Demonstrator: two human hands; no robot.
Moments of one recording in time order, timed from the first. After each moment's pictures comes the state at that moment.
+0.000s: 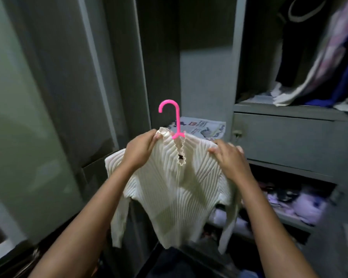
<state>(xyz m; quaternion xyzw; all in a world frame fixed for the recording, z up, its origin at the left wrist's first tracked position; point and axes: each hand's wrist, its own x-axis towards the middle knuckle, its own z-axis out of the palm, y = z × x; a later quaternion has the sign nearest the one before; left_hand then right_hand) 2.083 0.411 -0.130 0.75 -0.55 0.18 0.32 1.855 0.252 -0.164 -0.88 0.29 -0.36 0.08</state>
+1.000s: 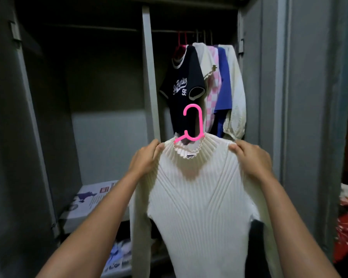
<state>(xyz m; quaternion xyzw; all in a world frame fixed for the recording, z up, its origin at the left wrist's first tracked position) 2.077 0.218 -0.019 0.47 -0.78 0.06 0.42 1.775 0.303 -0.024 -0.62 0.65 -0.41 -0.15</state>
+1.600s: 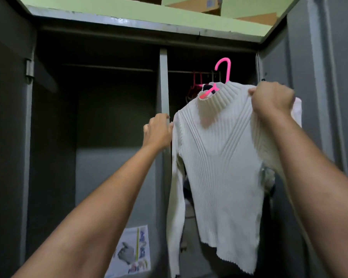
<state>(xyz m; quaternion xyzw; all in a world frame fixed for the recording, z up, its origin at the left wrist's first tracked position) 2.055 0.124 0.164 0.47 -0.69 0.19 0.51 1.794 0.216 0.232 -0.45 0.69 -0.44 -0.35</state>
